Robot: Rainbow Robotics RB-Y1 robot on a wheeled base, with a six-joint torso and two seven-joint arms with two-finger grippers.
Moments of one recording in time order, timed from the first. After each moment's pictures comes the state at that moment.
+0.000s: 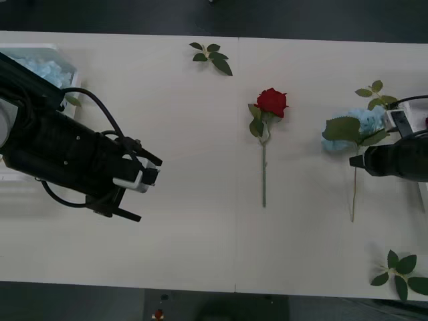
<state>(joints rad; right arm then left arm) -0.30 -1.06 0.42 -1.61 -0.93 0.80 1.31 -0.51 1.07 -0.45 -2.07 1.55 1.25 -2.72</state>
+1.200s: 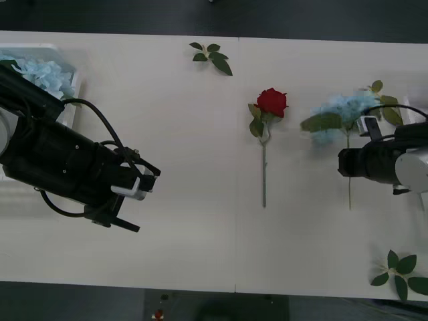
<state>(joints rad) -0.34 -0.86 0.37 -1.50 -0.86 0.86 1.31 -0.47 1.07 -0.45 -2.06 1.58 1.25 -2.72</state>
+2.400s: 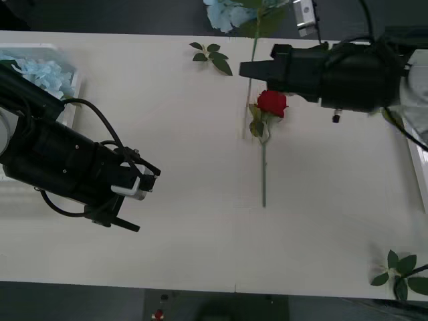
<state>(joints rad) -0.59 -0.72 0.33 -1.76 -1.71 0.75 1.66 -0.46 1.07 -0.45 -2.06 1.58 1.25 -2.72</state>
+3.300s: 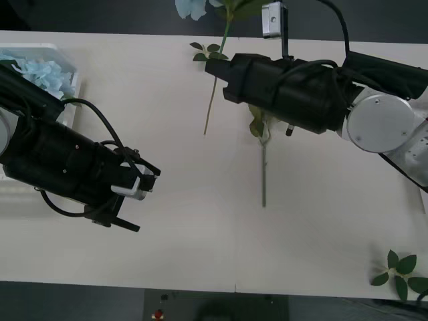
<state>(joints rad) -0.62 -0.80 0.62 -1.87 -1.58 0.29 1.66 -0.46 1.07 -0.45 -2.06 1.58 1.25 -2.72</state>
